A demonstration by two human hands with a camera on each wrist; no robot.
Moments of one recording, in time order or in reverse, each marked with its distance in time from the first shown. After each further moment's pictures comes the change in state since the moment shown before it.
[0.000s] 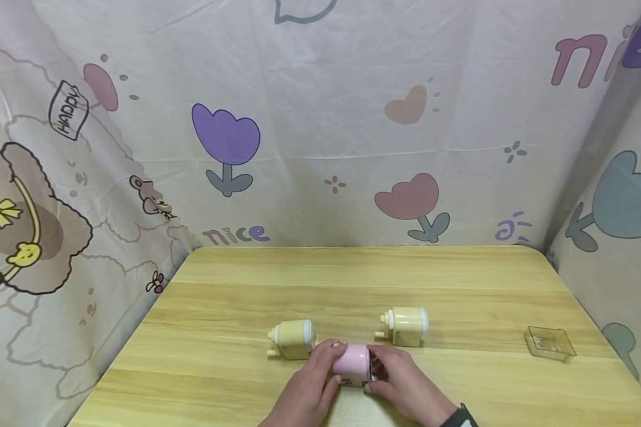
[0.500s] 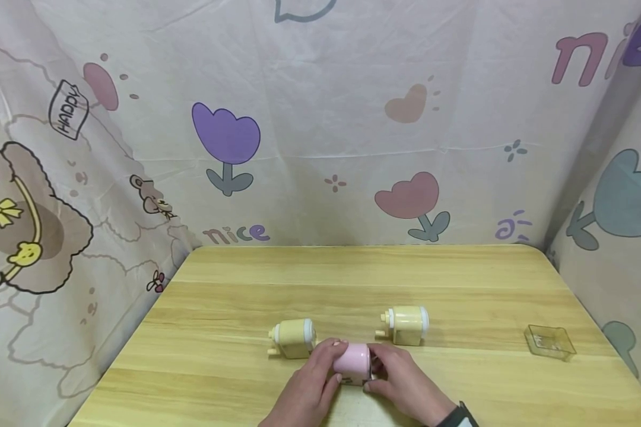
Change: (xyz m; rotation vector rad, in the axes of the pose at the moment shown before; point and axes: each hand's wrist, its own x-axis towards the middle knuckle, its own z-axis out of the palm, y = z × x) left_hand -0.002 -0.002 0.001 -0.003 0.034 0.044; right_hand 0.001 0.000 0.003 -0.013 0.017 0.007
